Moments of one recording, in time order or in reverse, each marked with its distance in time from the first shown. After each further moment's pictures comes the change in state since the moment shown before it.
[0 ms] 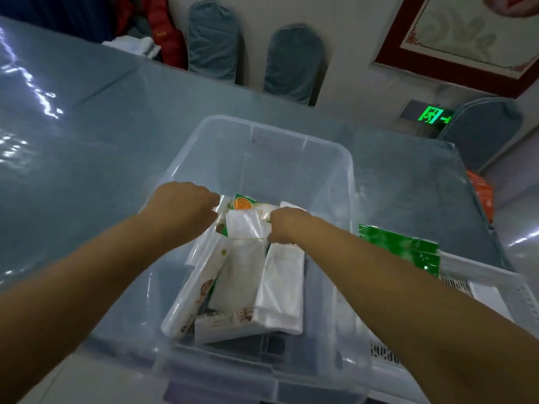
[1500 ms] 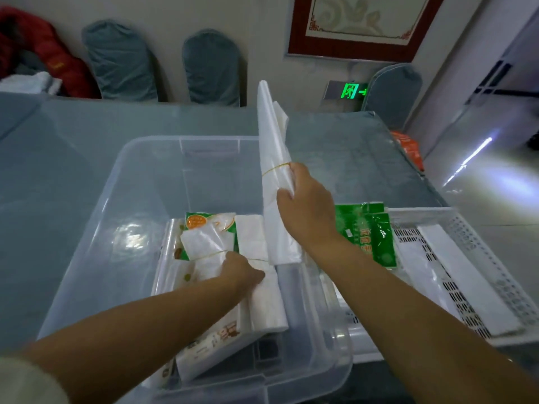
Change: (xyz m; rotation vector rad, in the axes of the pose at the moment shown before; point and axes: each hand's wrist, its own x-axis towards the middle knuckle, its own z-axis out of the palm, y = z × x) left_hand 0.027 0.157 0.110 -0.947 -0.491 -0.437; right_hand -0.095 0.048 0.012 0.715 1.118 0.370
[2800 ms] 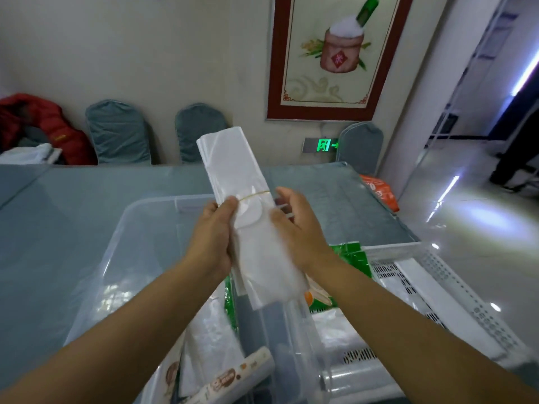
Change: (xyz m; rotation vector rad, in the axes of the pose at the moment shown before) left_hand -0.091 0.113 -0.111 -1.193 -0.060 0.503; right_hand 0.003 -0.020 -0.061 0.541 -0.053 -0.021
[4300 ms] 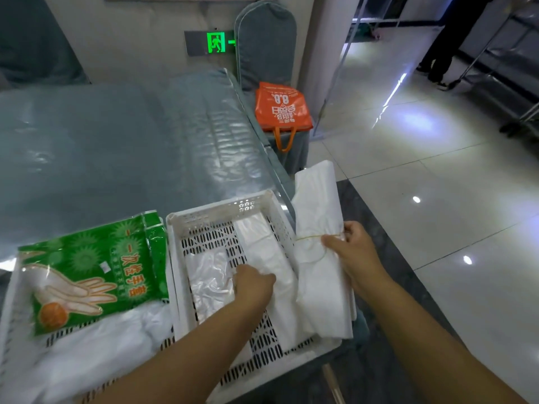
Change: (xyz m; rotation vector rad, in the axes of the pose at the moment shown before) left_hand -0.019 -0.462 0.364 0.949 -0.033 -0.594; right_hand -0.066 0.358 -0.471 0.153 0.329 0.801
